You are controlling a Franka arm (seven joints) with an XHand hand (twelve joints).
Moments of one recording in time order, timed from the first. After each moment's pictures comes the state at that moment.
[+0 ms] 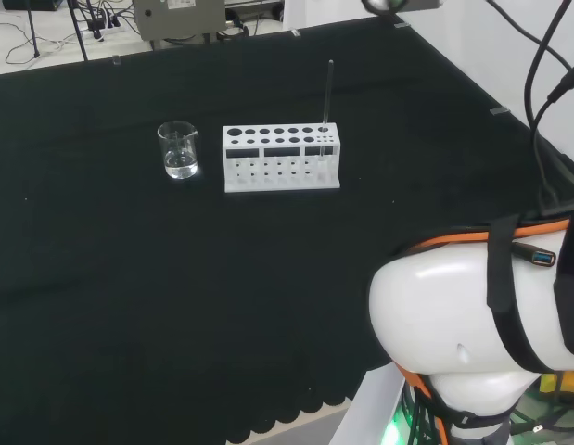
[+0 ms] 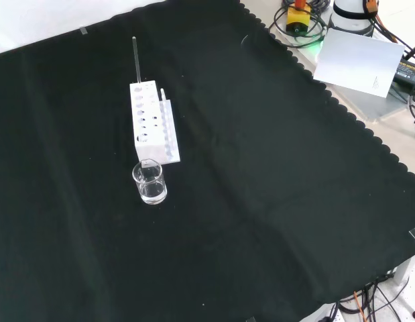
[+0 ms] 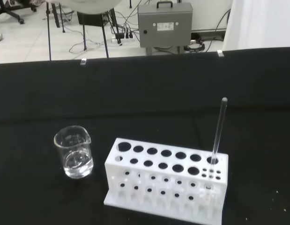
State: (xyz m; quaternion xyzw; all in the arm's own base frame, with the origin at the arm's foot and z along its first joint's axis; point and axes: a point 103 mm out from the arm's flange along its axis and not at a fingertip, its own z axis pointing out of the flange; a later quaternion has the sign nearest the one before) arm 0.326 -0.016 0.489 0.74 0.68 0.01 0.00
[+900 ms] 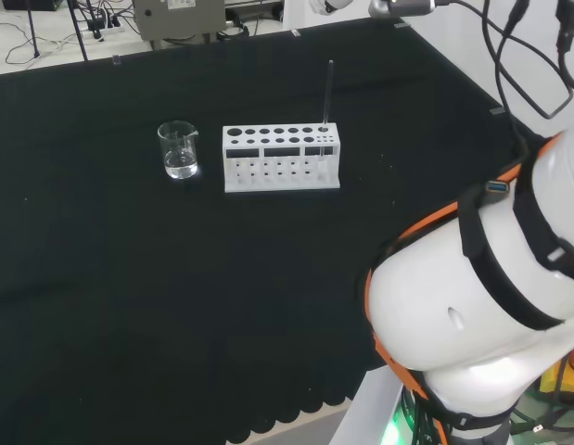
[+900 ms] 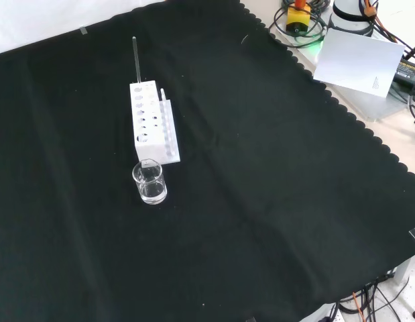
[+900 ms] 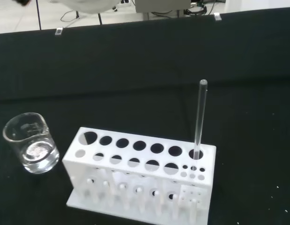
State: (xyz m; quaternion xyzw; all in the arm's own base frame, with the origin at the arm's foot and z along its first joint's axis) arm 0.431 -0.083 0.416 0.73 0.68 -0.02 -0.05
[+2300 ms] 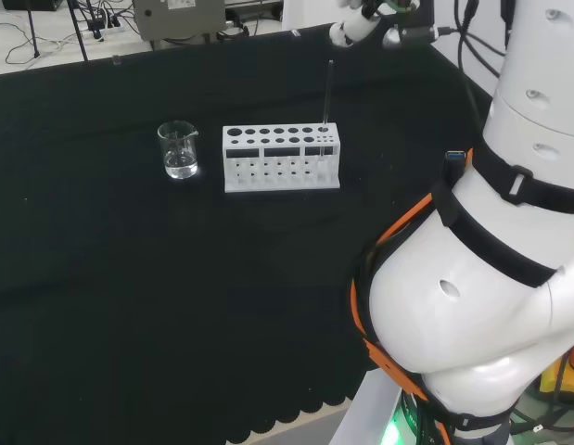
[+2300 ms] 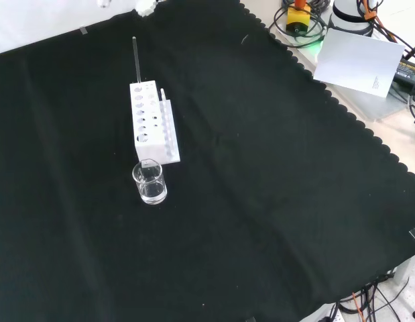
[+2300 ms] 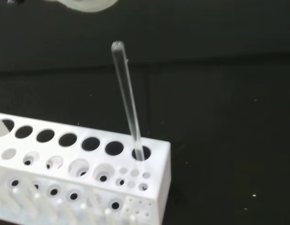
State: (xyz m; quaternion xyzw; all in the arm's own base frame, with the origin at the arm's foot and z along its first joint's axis) arm 0.509 -0.149 0.321 0.73 0.68 -0.05 -0.06
